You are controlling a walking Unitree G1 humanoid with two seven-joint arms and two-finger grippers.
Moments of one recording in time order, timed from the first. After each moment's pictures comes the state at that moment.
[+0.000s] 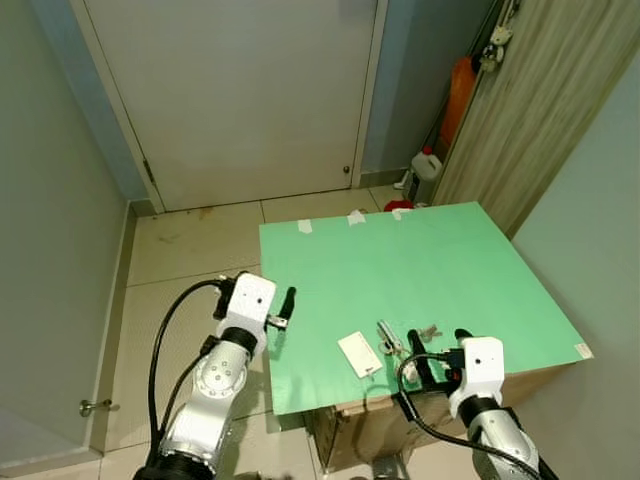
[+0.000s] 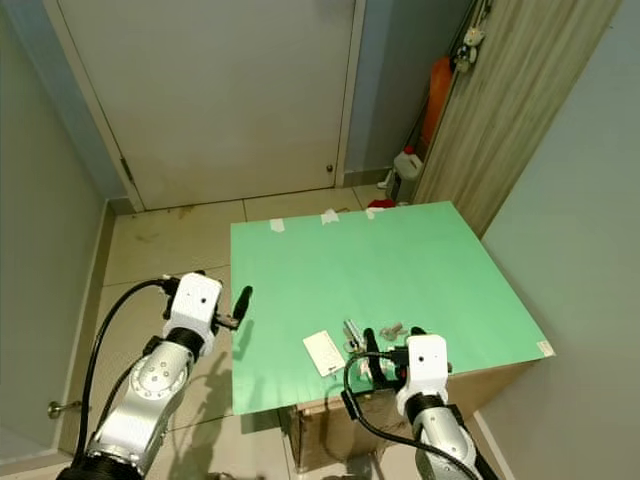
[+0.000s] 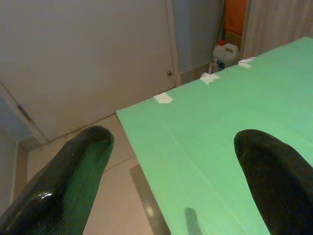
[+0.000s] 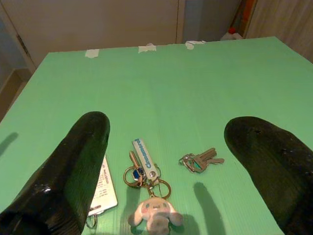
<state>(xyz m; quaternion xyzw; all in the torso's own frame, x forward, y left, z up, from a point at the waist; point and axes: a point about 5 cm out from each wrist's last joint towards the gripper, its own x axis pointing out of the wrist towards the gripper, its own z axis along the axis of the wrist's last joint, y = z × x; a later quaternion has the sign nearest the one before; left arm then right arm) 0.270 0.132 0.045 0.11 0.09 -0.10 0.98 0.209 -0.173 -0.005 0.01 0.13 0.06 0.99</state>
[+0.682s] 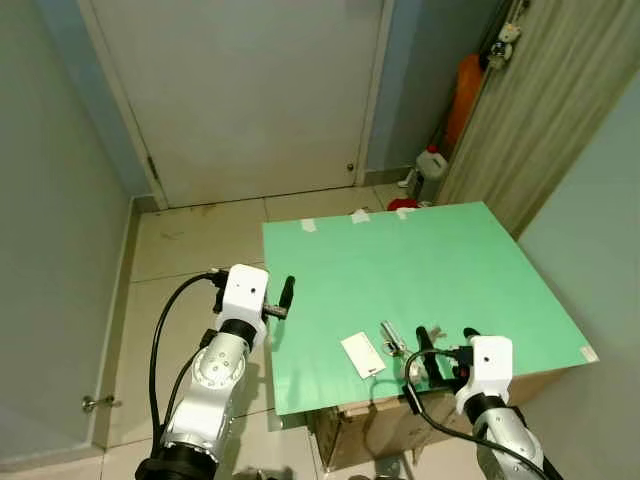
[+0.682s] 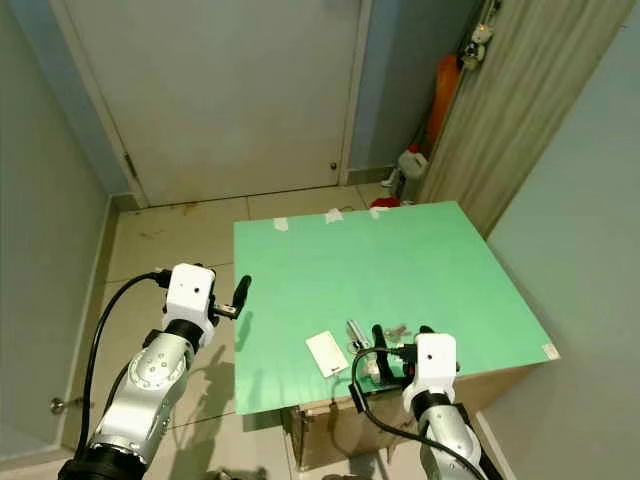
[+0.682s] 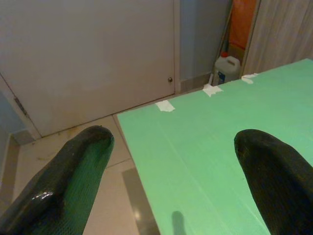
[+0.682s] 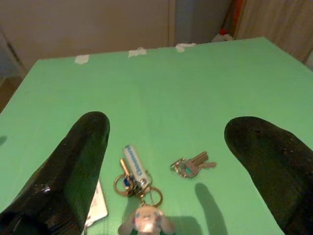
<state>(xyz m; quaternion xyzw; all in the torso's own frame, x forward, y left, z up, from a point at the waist) 0.278 0.132 0.052 0.07 0.08 -0.09 0.99 0.213 -0.183 -0.005 0.02 0.12 0.03 0.99</state>
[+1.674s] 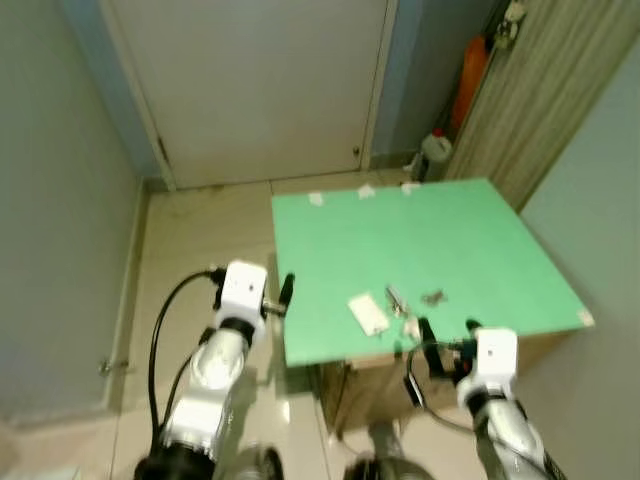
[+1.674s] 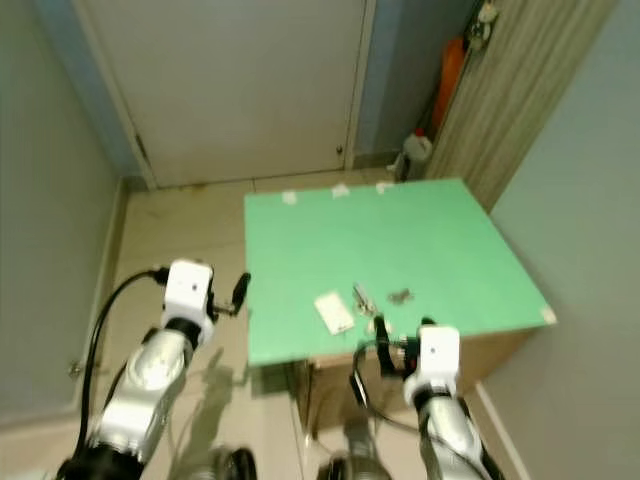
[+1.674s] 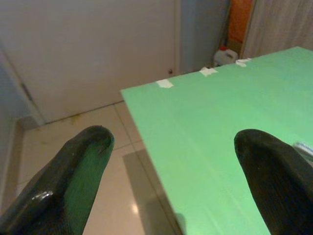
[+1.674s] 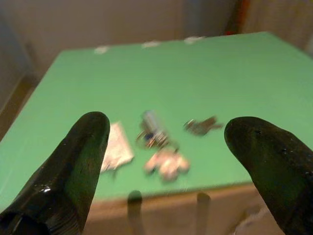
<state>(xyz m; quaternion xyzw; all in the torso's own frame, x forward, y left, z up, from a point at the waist) 0.281 0.128 0.056 0.06 0.07 -0.10 0.99 0.211 -0.184 -0.002 0.03 0.11 0.03 0.99</state>
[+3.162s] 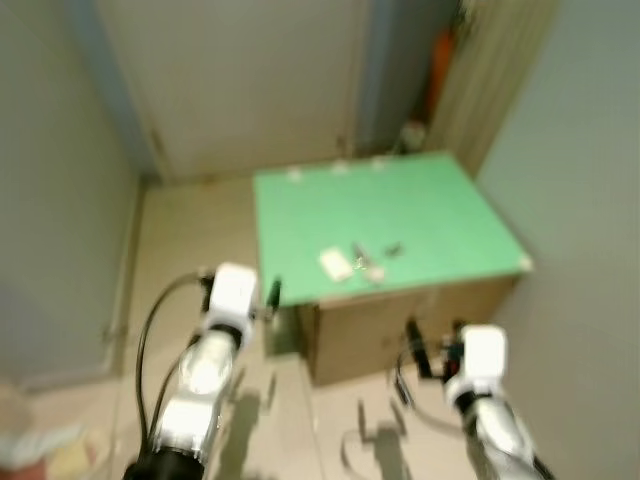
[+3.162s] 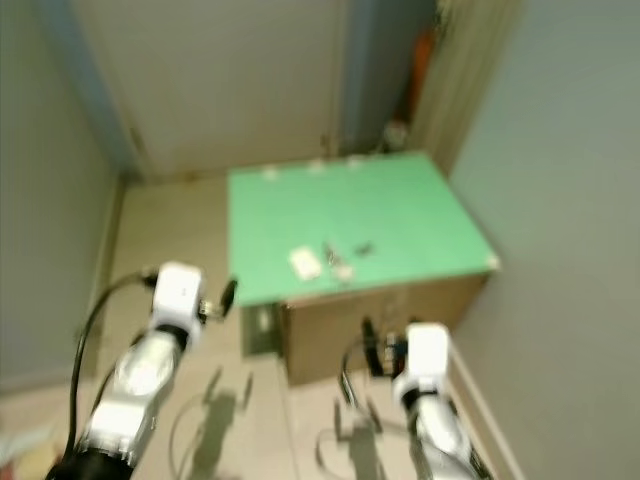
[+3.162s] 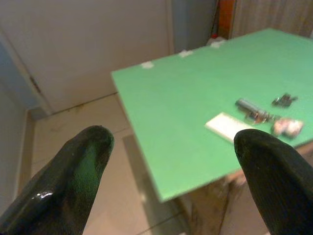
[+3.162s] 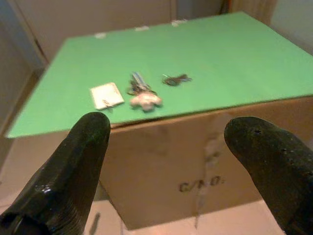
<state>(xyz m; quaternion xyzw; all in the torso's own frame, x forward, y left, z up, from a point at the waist) 0.277 0.141 0.047 0.08 0.08 -0.08 0.99 0.215 -0.169 -0.001 0.03 0.12 0.05 0.99</state>
